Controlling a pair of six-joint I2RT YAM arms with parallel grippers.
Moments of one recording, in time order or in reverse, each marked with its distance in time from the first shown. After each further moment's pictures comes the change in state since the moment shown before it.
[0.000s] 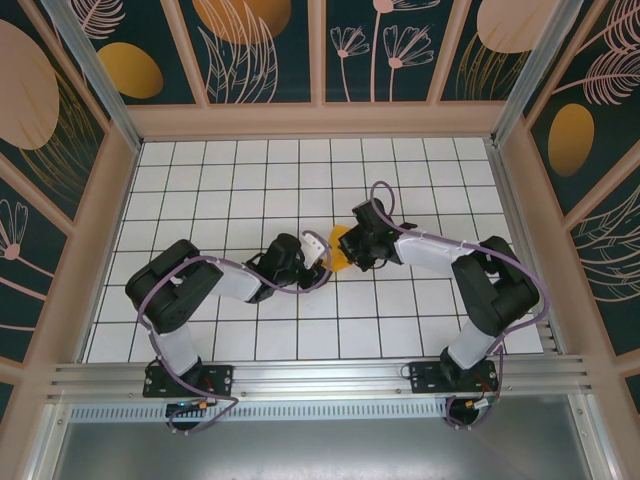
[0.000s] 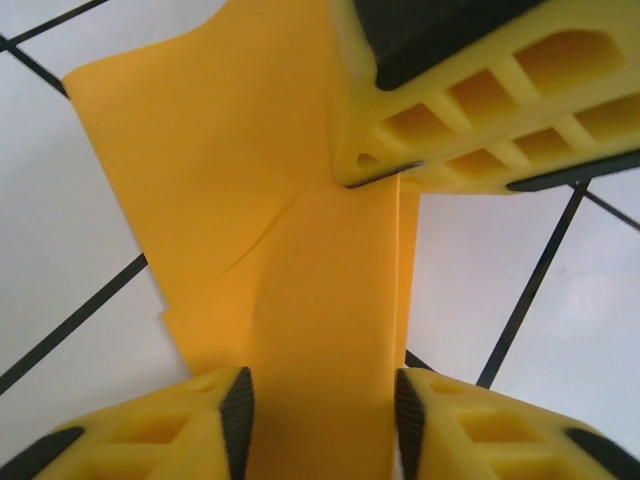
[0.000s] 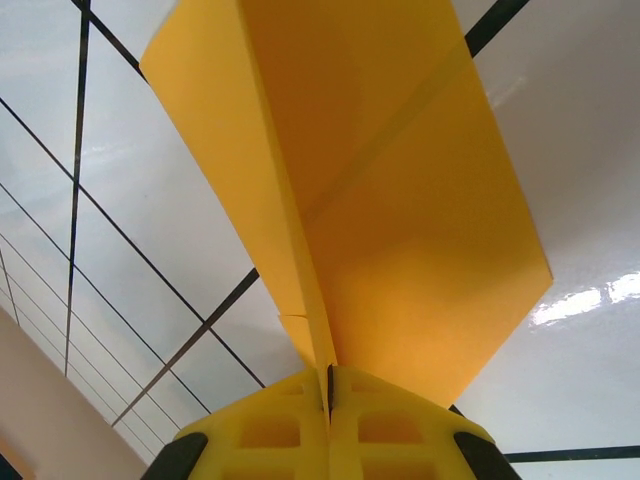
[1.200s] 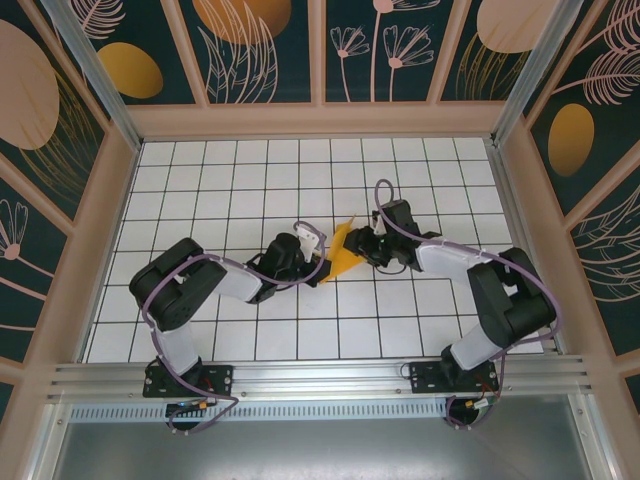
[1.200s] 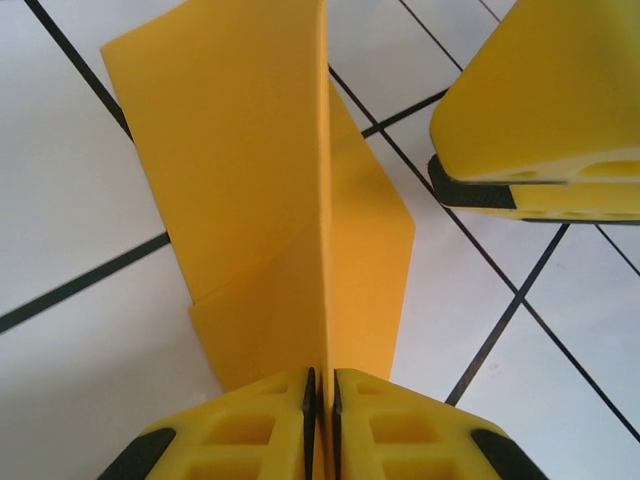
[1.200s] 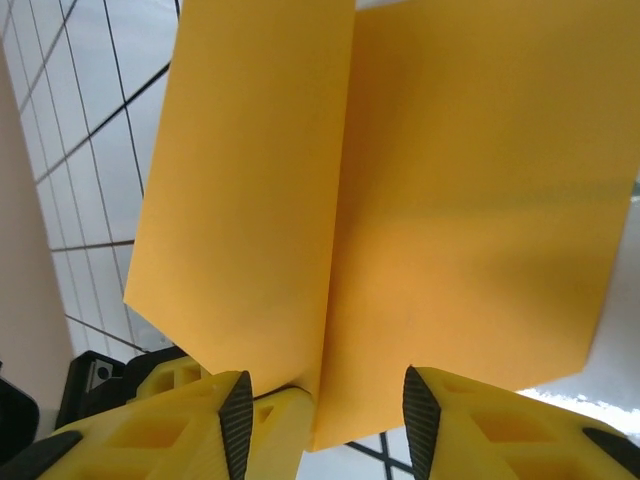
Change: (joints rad) left arm 0.000 0.030 -0.004 0.104 0.042 -0.359; right arm -0.135 -0.093 -0.157 0.187 -0.224 -0.638
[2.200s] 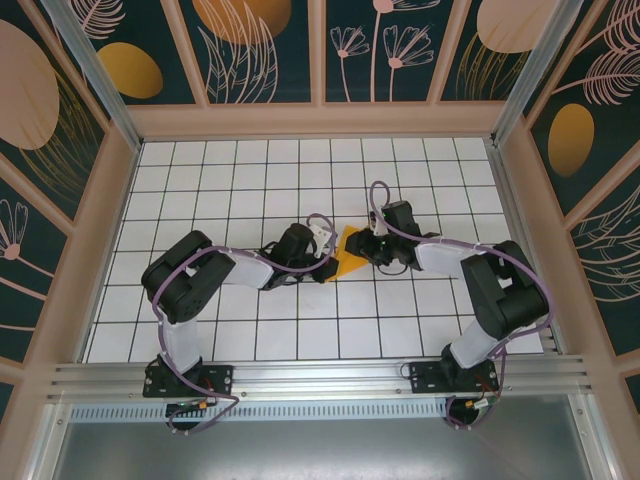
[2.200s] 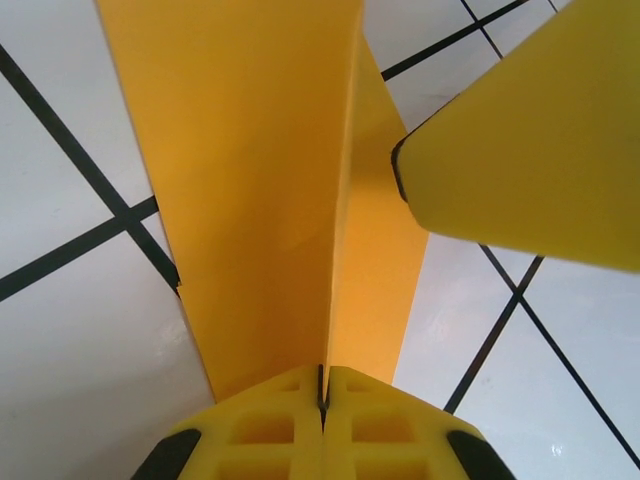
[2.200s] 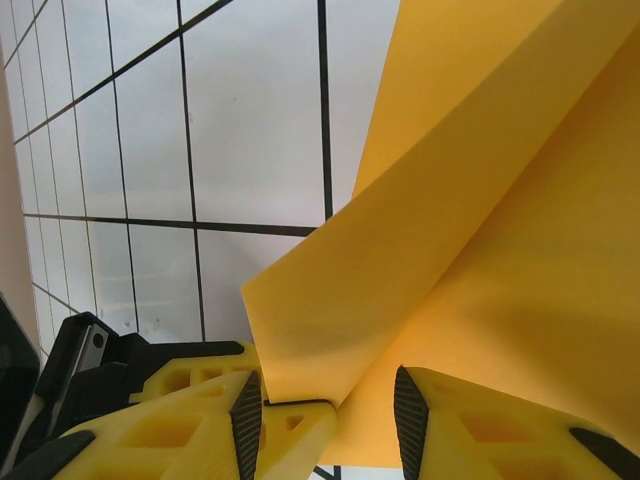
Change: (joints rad) left arm 0.000 0.073 0.173 -0.232 0.087 -0.014; right arm -0.029 0.051 -0.013 0.056 -0.041 -0.126
